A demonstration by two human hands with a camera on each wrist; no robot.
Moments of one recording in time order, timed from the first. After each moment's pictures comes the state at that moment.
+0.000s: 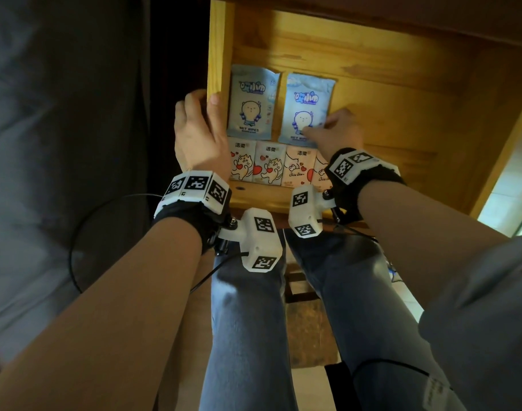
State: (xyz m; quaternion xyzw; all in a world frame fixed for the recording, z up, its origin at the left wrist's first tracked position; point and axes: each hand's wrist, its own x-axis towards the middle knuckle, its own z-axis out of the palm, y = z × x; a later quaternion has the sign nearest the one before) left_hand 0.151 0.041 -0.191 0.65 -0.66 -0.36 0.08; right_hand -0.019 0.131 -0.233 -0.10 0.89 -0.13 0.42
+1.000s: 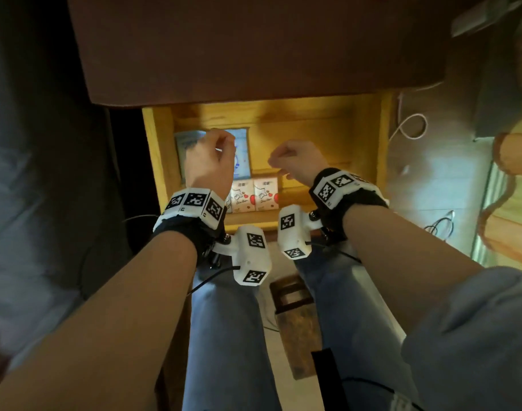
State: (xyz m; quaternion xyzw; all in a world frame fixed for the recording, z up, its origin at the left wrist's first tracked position) left_hand 0.046 0.062 -0.116 0.54 -0.70 -0.47 0.02; right_hand -0.083 0.164 -0.131 -0.12 0.78 -0.25 0.56
